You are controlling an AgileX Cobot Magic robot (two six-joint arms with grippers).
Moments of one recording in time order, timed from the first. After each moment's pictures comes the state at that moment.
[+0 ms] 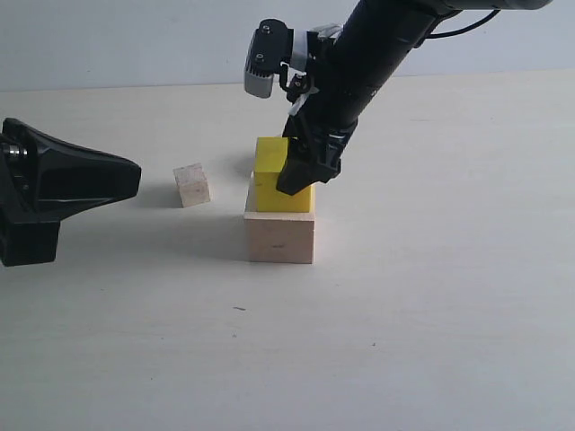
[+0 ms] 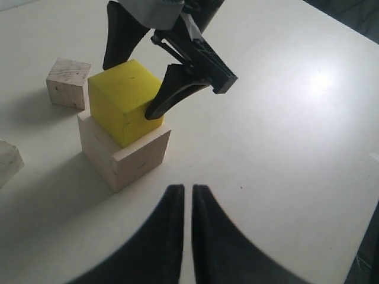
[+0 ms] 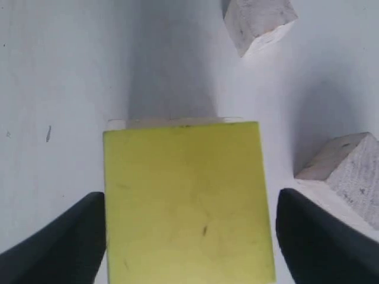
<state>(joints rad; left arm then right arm) -0.48 0.96 -0.64 -0.94 0.56 0.90 0.48 1.99 -1.55 0.46 0.96 -1.21</state>
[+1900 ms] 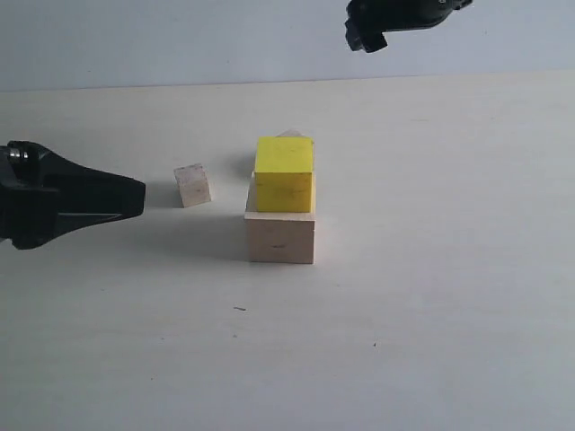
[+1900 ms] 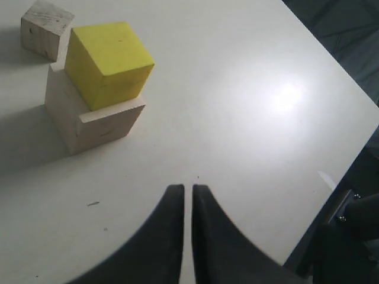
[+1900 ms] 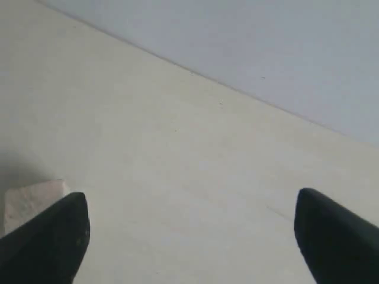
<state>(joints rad) -0.48 0.96 -0.64 -0.94 0.63 0.63 0.29 1.91 -1.55 0.05 0.50 -0.22</state>
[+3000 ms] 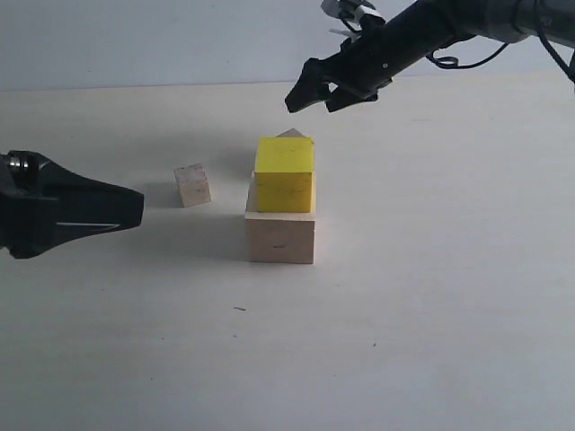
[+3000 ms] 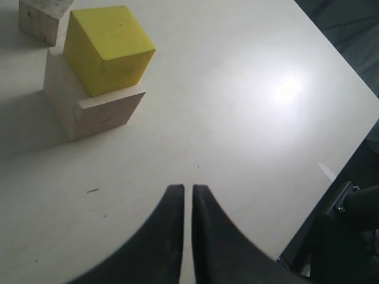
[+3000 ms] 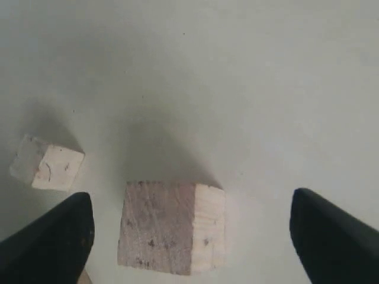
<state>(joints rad) -0.48 0.96 -0.64 -0.91 0.65 0.59 0.19 2.47 -2.08 0.83 1.02 -0.75</state>
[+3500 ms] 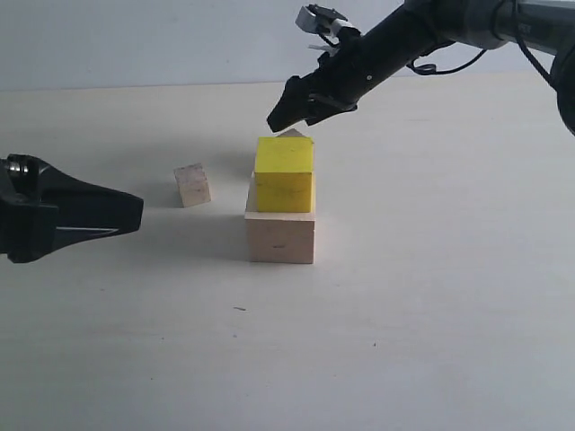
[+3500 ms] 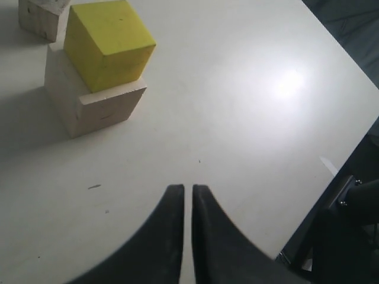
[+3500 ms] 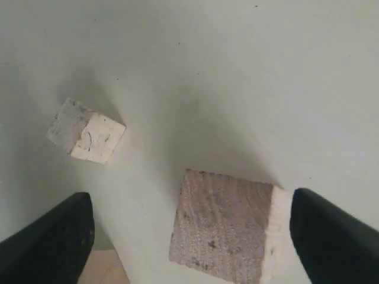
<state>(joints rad) -0.48 0.96 -0.64 -0.89 0.66 0.59 0.24 2.48 -2.08 0.84 1.09 -0.84</state>
